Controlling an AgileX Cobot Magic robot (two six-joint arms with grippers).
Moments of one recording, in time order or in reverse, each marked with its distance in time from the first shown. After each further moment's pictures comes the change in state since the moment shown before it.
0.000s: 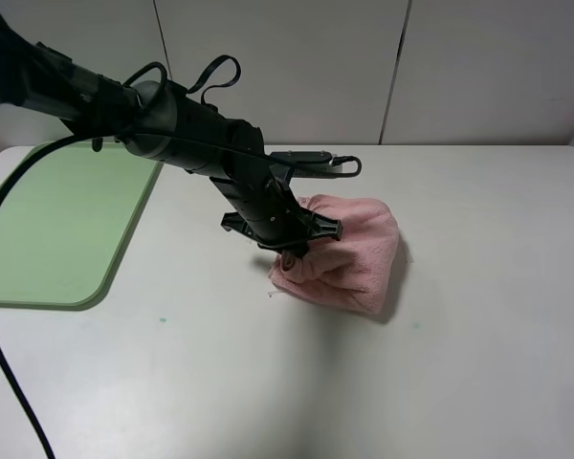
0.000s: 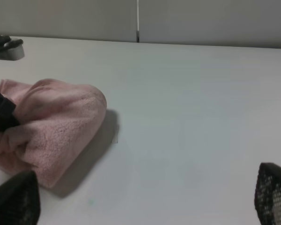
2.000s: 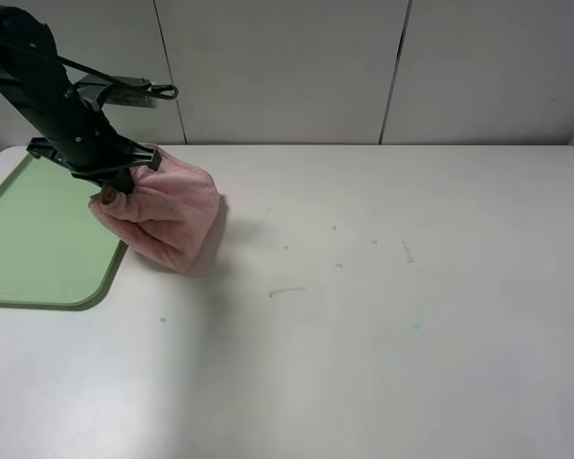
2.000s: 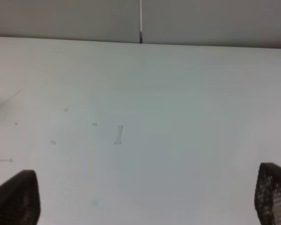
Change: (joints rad) left arm 0.477 -0.350 0.179 0.311 0.221 0.075; right arm 0.000 0.000 0.000 0.011 0.000 0.000
